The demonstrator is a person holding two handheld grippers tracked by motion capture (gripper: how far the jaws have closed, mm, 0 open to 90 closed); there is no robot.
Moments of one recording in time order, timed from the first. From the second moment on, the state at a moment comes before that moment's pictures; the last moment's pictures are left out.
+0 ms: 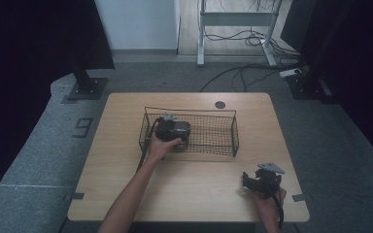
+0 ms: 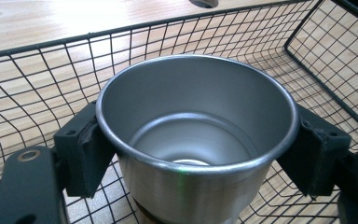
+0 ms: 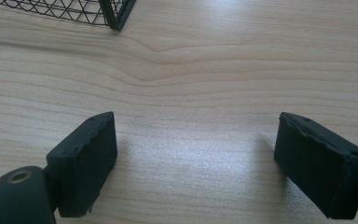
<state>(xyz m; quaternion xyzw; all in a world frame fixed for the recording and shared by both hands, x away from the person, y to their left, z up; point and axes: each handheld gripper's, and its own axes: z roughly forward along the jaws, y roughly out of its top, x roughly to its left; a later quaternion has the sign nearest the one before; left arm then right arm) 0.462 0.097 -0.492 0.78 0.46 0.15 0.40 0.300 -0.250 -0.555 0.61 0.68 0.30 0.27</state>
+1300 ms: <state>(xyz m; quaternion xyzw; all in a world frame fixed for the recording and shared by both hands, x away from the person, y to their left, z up) 0.449 0.095 -0.489 0.79 0.45 0.15 0.39 0.300 -0.250 -0.555 0.61 0.68 0.30 0.27</state>
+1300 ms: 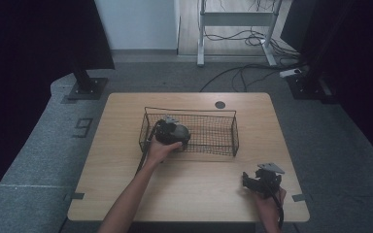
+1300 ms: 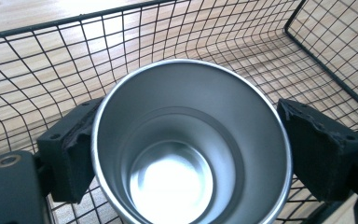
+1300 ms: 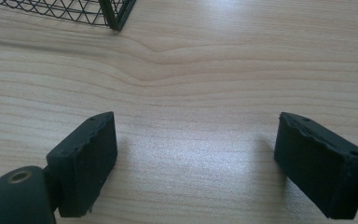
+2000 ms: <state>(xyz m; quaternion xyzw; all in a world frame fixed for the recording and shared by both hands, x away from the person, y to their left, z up) 0.424 0.114 -0.461 0.76 0.44 0.18 0.44 0.301 -0.250 -0.555 0.61 0.68 0.30 0.26</state>
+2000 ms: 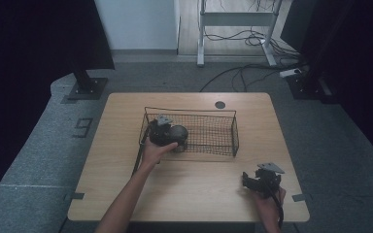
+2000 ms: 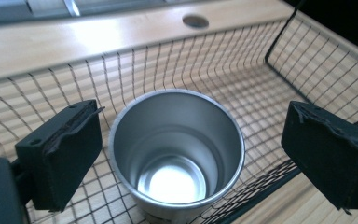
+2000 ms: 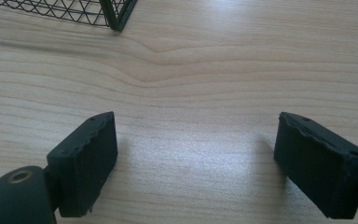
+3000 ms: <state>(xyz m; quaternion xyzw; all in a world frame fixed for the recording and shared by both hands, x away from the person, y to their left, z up) 0.326 0.172 -0.454 0.76 0.39 0.17 0.49 0.300 -0.249 -0.555 0.61 0.68 0.30 0.27</state>
